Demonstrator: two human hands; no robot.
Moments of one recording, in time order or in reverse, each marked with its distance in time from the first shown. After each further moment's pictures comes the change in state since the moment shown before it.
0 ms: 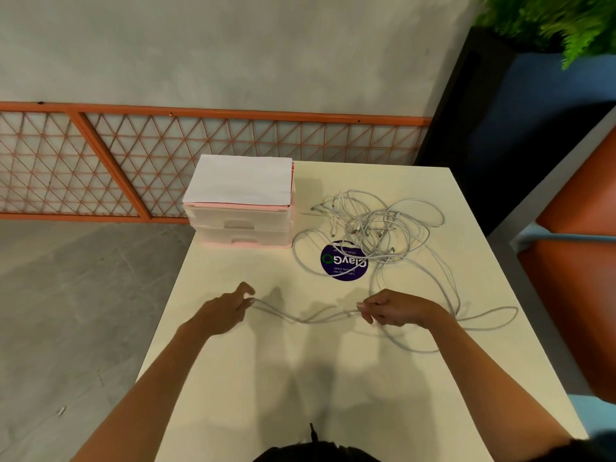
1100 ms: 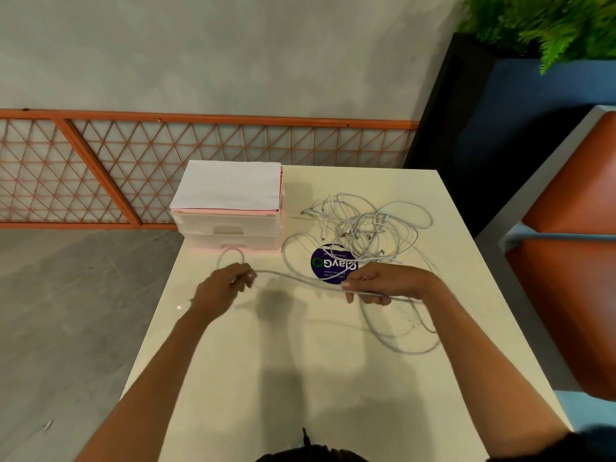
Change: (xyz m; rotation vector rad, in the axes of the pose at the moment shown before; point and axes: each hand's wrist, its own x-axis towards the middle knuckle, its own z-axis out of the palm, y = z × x) left_hand 0.017 0.024 -0.019 -0.260 0.405 0.209; right_hand -0.017 -0.049 -0.035 0.057 -0.098 -0.182
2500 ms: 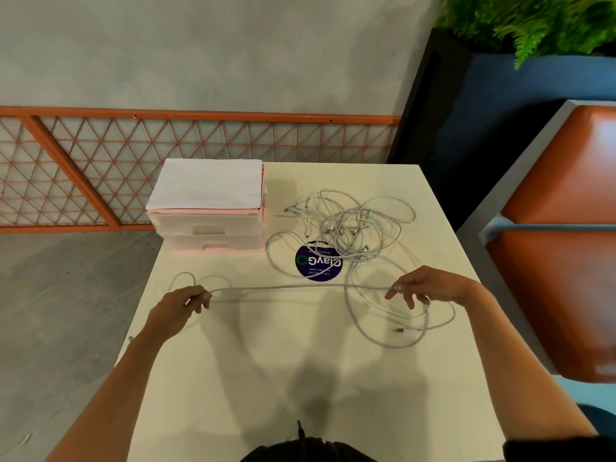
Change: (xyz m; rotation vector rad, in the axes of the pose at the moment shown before) left_hand -0.019 -0.047 -0.010 0.026 -0.082 -0.261; right_hand -0.057 0.094 -0.048 -0.059 0.208 0.181
